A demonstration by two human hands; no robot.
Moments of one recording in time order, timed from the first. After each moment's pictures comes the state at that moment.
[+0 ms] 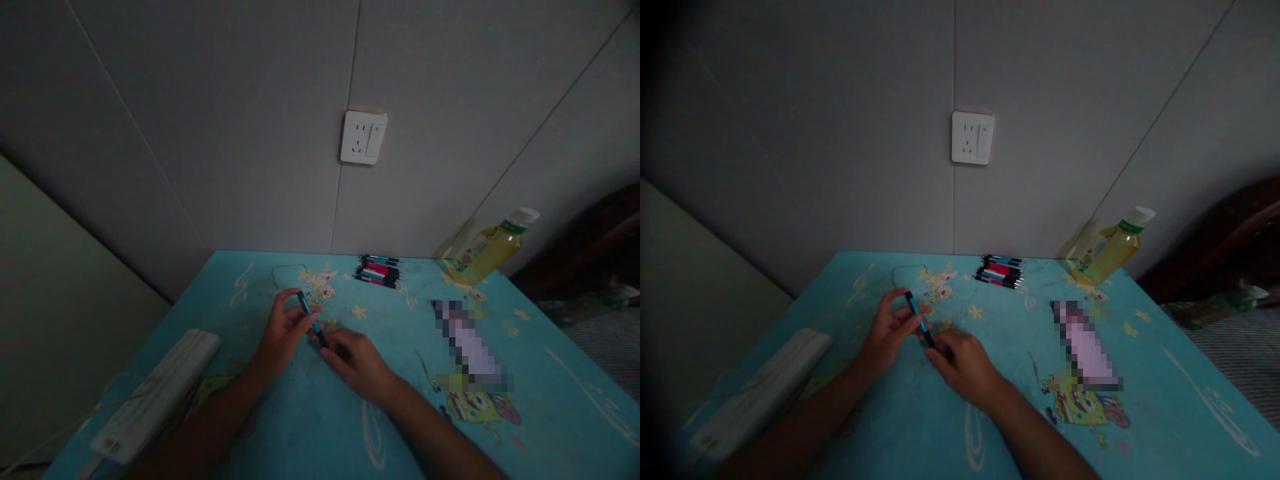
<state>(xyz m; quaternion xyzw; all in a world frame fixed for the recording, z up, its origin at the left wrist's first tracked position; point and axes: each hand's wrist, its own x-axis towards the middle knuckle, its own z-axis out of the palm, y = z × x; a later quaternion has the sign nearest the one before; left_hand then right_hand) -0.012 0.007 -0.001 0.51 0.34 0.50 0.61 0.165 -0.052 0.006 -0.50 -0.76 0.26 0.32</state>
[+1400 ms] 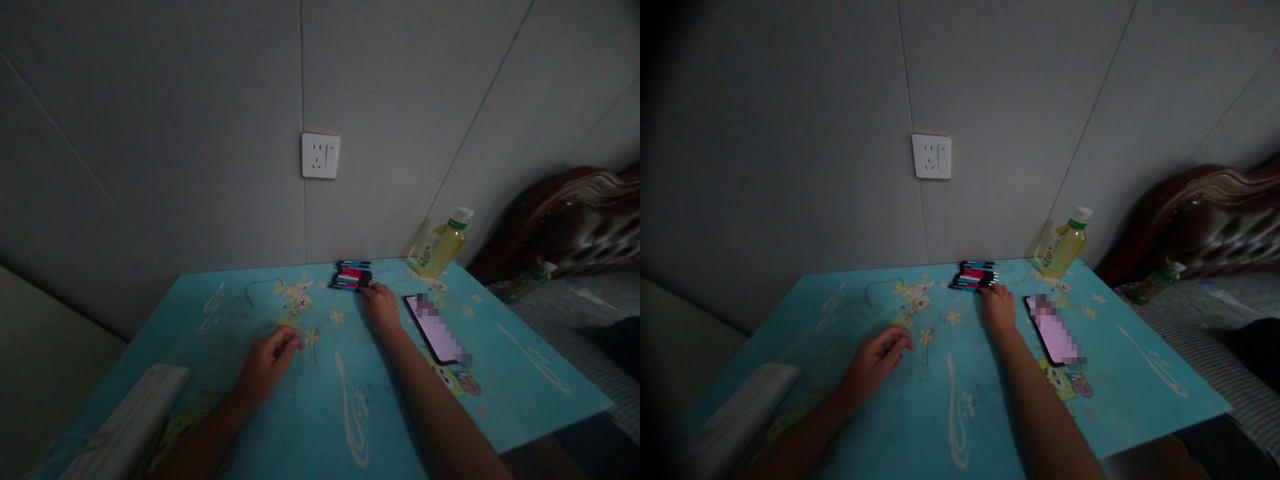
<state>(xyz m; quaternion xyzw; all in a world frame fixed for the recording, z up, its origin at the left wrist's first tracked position) -0.019 0.003 -0.015 0.72 0.40 0.34 0.46 0.290 0.014 -0.017 -0.77 -0.61 -0.10 0.14</state>
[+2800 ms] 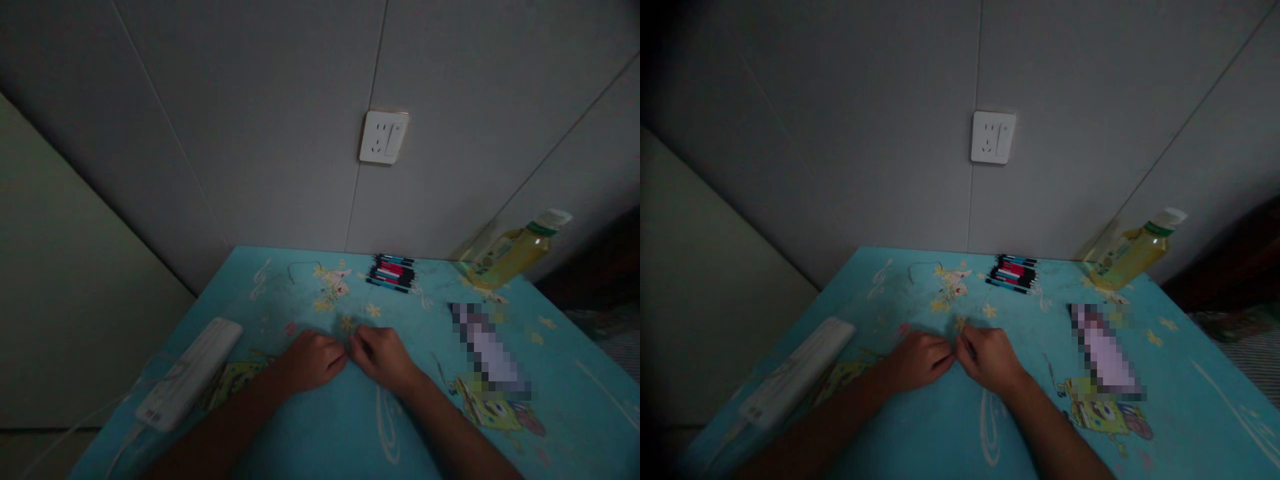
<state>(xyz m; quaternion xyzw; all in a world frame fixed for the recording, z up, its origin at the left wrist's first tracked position) -0.016 -0.014 -0.018 0.95 0.26 0.17 0.08 0.182 -0.051 0.003 -0.52 -0.81 0.11 0.24</state>
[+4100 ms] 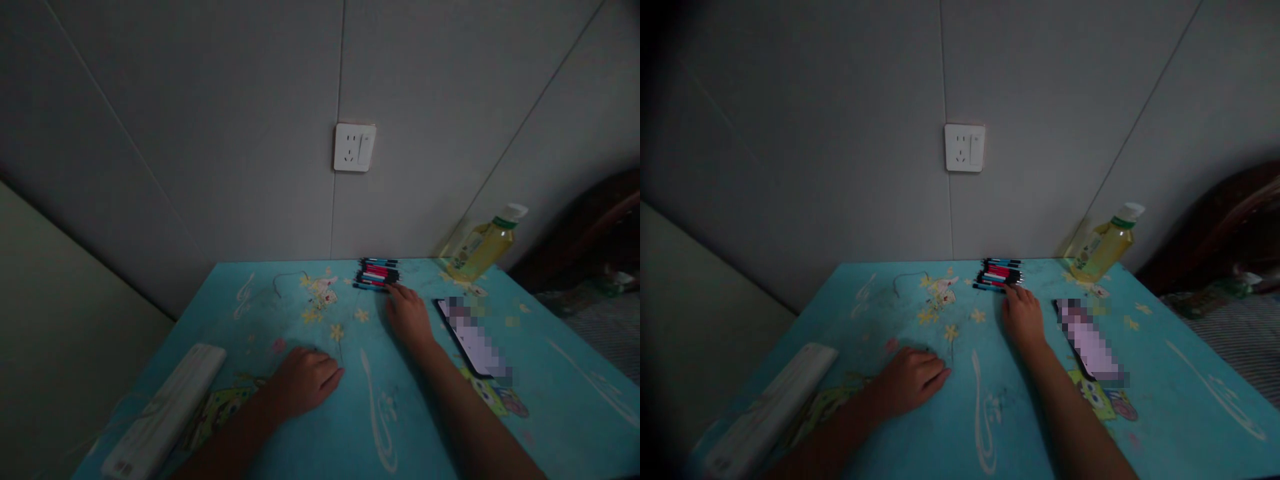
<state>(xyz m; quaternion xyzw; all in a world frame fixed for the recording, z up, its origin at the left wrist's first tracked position) -0.015 -0.020 -0.019 0.96 0.25 0.15 0.03 0.271 0.000 -0.012 -0.73 -0.64 -0.12 0.19</state>
